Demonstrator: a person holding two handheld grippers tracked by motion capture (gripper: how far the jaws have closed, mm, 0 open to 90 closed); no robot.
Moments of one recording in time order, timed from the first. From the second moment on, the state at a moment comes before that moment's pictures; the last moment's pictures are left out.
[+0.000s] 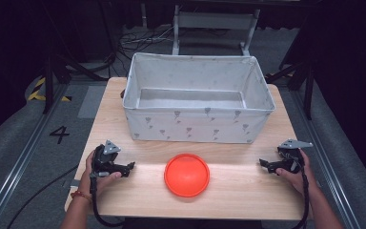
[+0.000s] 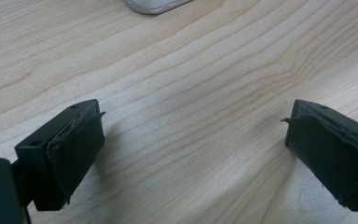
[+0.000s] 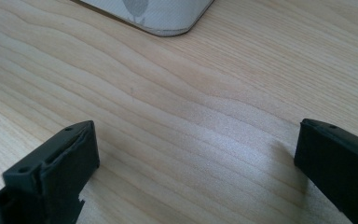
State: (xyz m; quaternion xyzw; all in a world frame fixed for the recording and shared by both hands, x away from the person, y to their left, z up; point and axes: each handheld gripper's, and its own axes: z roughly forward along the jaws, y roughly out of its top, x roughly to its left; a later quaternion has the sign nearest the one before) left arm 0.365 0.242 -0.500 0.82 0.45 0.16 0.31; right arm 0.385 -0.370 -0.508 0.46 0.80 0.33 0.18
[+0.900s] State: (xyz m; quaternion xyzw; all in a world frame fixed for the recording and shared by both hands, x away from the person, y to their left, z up) left arm 0.366 0.243 -0.500 0.82 0.44 0.15 0.32; right arm 0.371 -0.336 -0.484 0.41 0.83 0.35 0.17
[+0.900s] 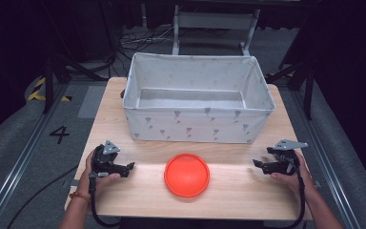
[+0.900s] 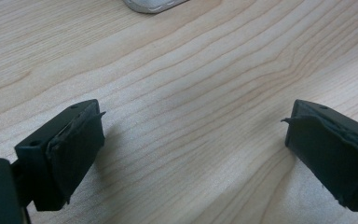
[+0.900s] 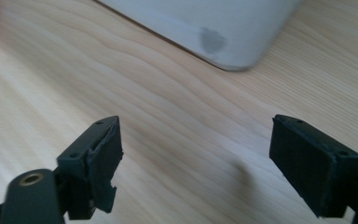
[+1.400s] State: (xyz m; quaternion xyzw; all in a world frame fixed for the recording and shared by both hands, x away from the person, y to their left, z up) left arm 0.360 0.245 -0.499 0.82 0.45 0.16 0.32; right arm 0.364 -0.264 -0.475 0.33 0.86 0.39 0.10
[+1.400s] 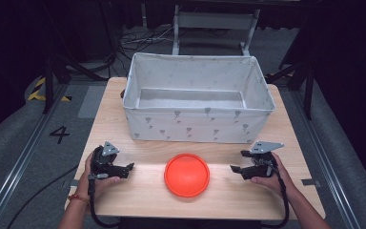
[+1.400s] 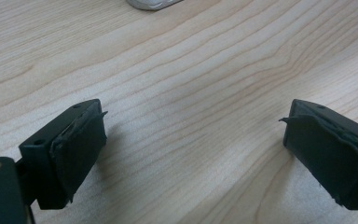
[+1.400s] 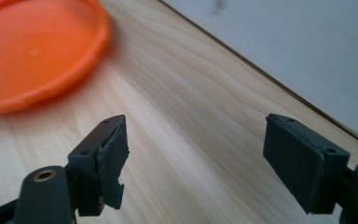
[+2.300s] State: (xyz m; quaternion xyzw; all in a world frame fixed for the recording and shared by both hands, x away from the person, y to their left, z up) left arm 0.358 0.245 -0.499 0.82 0.45 0.16 0.32; right arm 0.382 -0.147 -0.495 0.24 0.90 0.37 0.04
